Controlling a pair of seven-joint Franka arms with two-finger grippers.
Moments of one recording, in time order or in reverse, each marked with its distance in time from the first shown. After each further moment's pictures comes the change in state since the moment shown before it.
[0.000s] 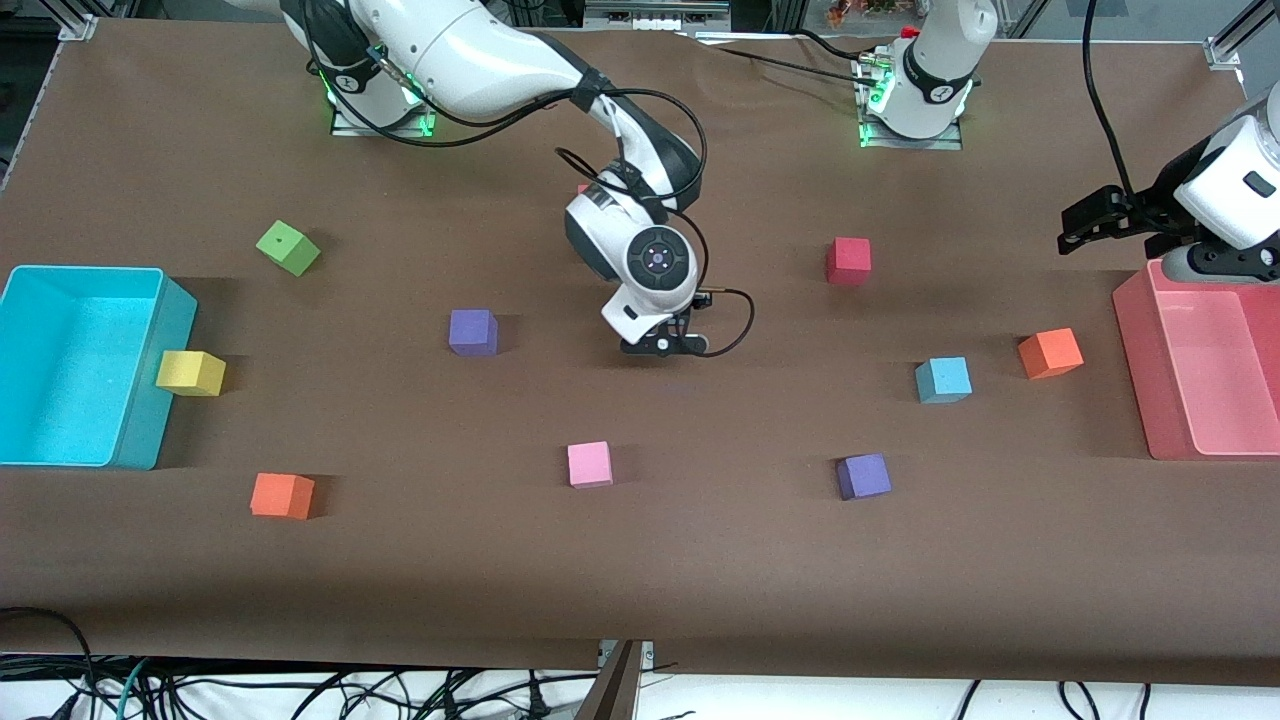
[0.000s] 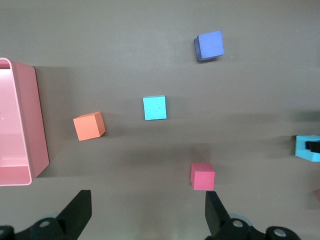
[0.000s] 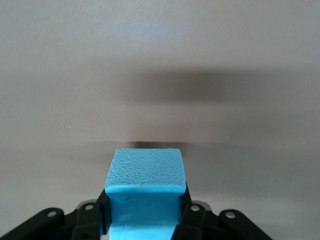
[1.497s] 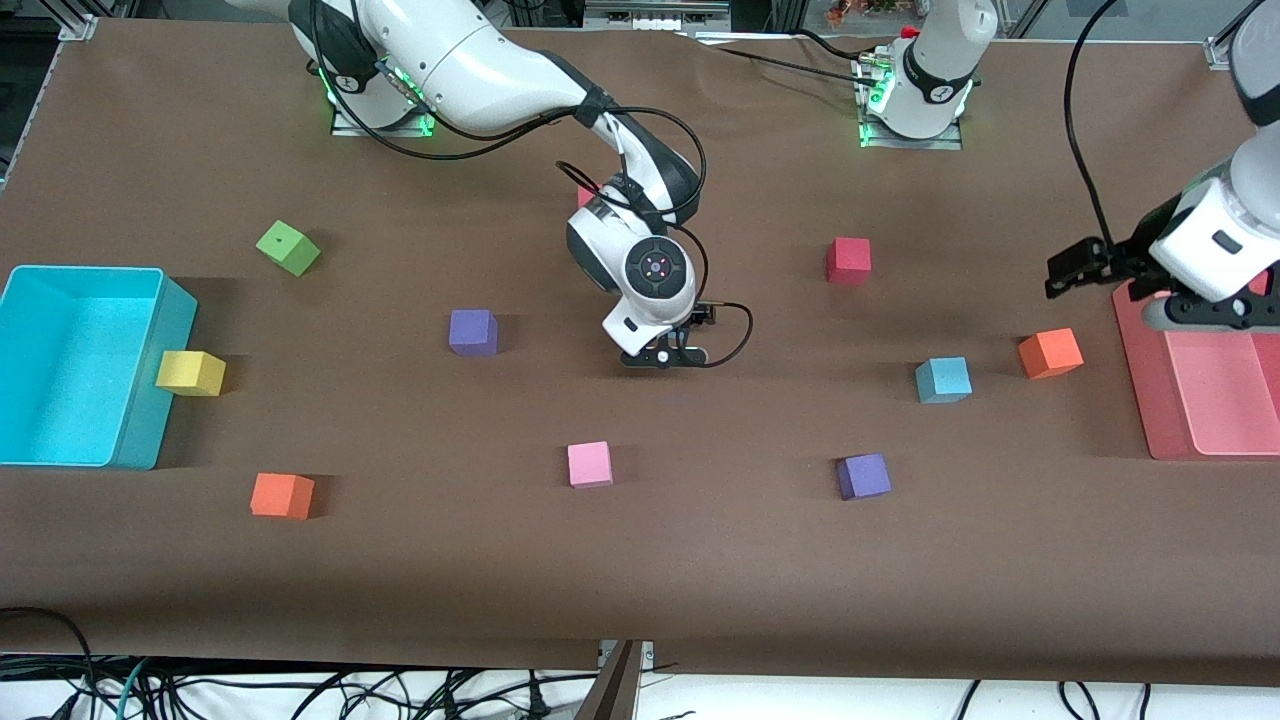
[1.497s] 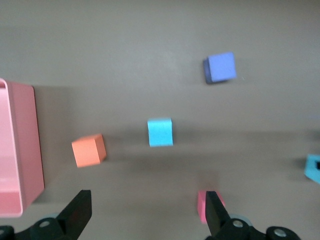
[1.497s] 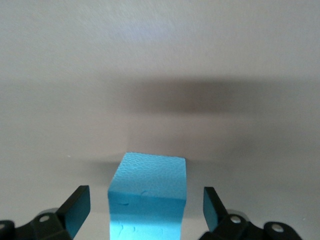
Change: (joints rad) left arm 0.007 0.055 0.011 -0.107 0.016 0.234 0.000; right arm -0.014 0.029 -0.013 0.032 -0.021 0.053 -0.037
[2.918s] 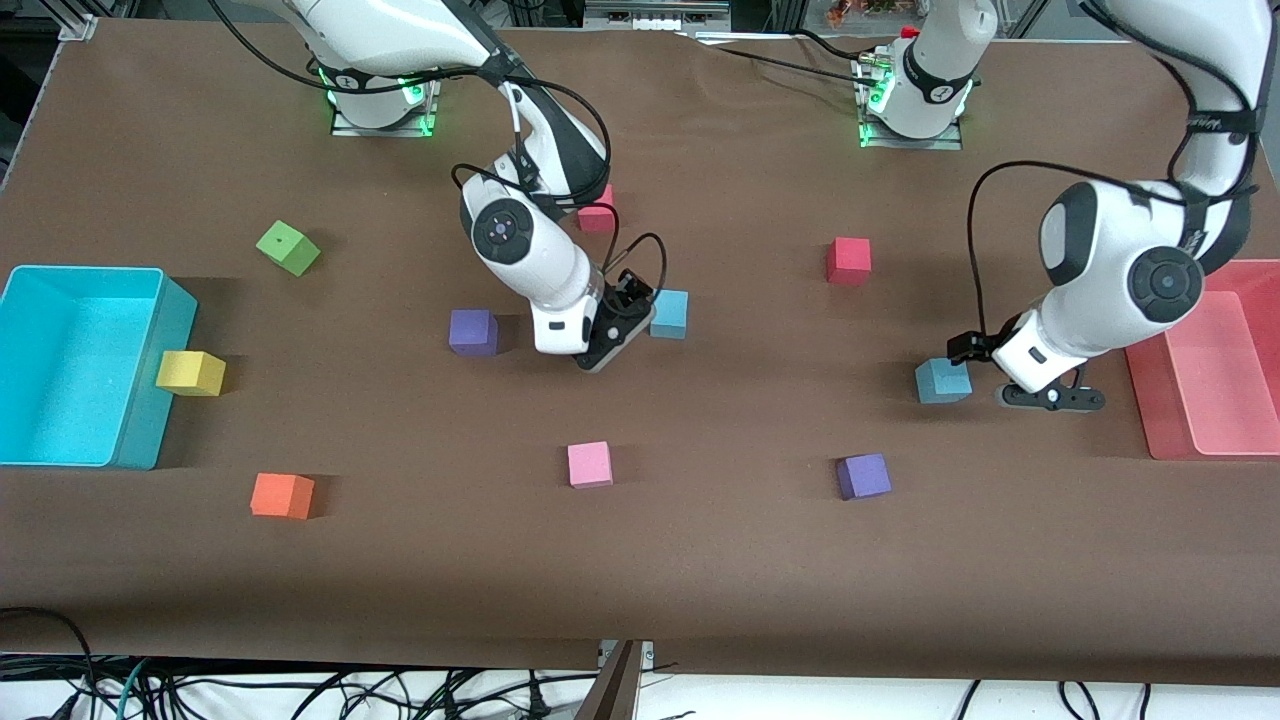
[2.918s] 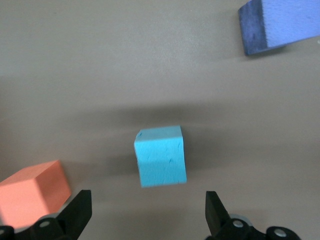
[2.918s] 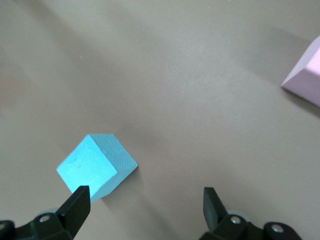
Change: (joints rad) left arm -0.002 0.219 -0.008 -0.335 -0.014 0.479 0.051; right arm -0.178 -0.404 0.062 -0.681 0.208 0.556 -1.017
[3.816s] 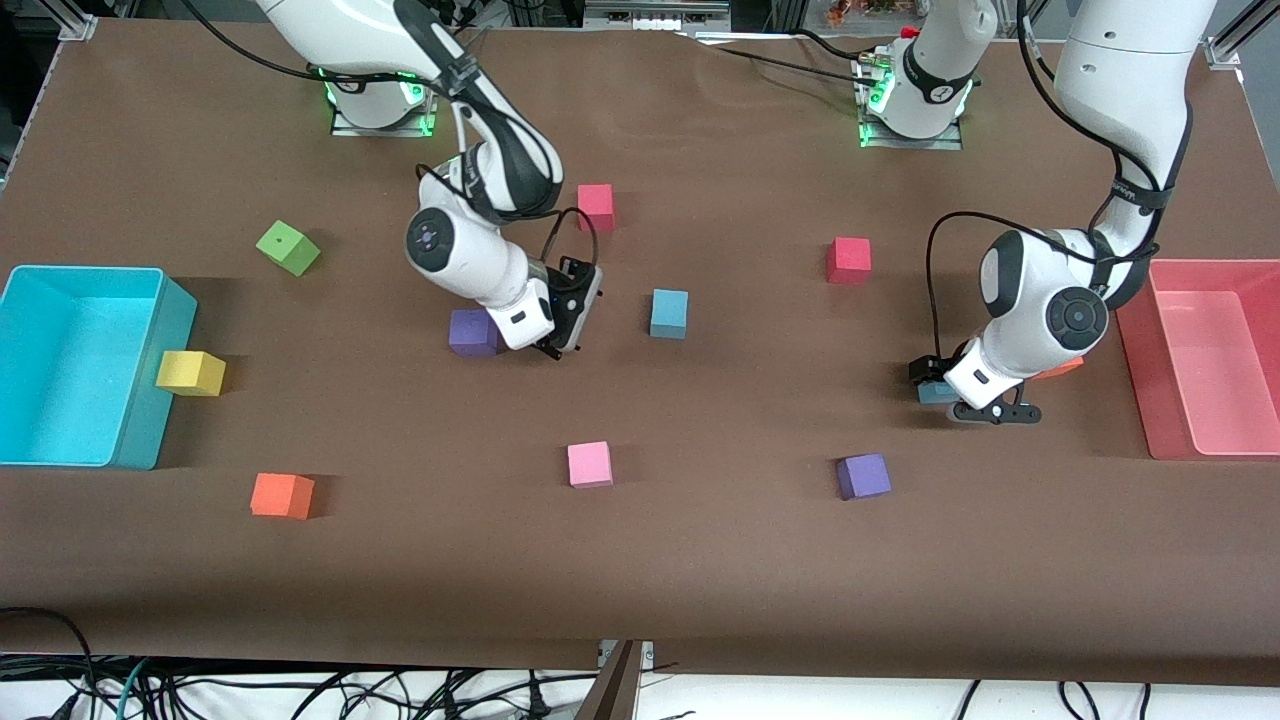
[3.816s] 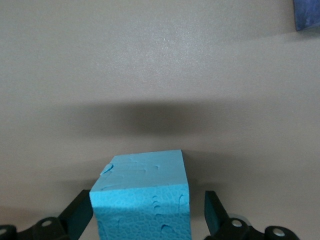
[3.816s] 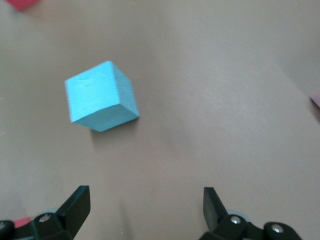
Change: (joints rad) left arm -0.011 0.159 -0.002 -0.075 -0.025 0.250 -0.001; right arm -0.147 -0.076 0.048 -0.154 0.308 -0.039 -0.829
